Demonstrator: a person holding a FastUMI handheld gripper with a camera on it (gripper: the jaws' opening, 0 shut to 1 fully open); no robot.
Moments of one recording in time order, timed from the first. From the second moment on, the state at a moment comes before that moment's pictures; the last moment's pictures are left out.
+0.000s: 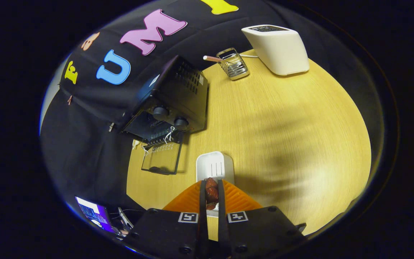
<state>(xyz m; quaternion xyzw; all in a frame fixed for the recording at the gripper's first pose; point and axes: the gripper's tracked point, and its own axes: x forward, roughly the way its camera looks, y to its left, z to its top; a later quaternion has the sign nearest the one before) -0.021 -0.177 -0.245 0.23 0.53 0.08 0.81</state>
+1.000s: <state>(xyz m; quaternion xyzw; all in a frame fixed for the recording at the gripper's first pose) -0.038 -0.021 -0.176 0.31 0.45 0.07 0.83</state>
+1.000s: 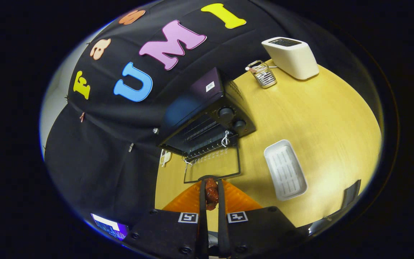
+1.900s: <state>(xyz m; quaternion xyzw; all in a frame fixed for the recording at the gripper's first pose) 0.043 0.085 -0.221 0.38 0.36 0.03 0.85</state>
